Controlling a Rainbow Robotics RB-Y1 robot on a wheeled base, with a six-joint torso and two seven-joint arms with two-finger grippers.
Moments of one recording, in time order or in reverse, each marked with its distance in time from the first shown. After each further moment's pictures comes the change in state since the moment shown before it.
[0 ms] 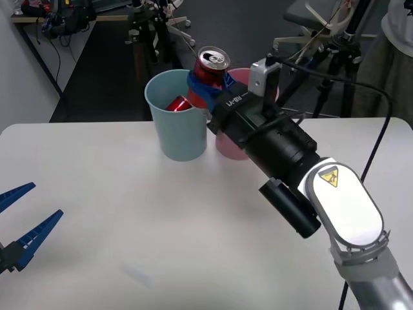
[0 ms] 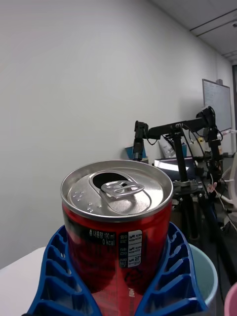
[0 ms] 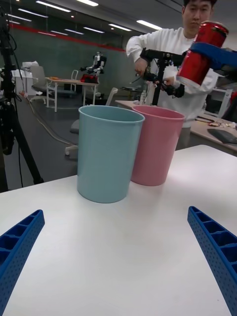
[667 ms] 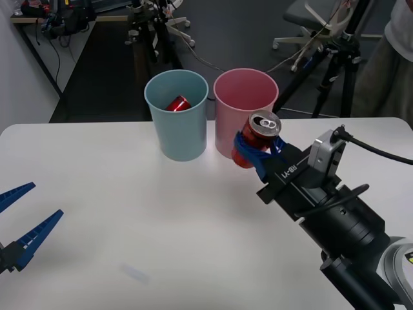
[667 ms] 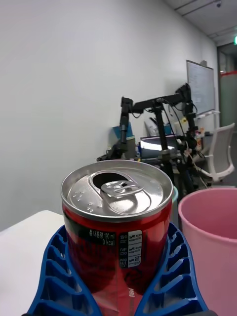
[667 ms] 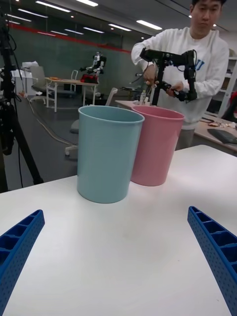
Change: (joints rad) right arm 0.469 -0.169 -0.034 -0.327 -0.287 -0.036 0.270; left arm 0.000 0.000 0.000 0.000 0.000 0.000 0.000
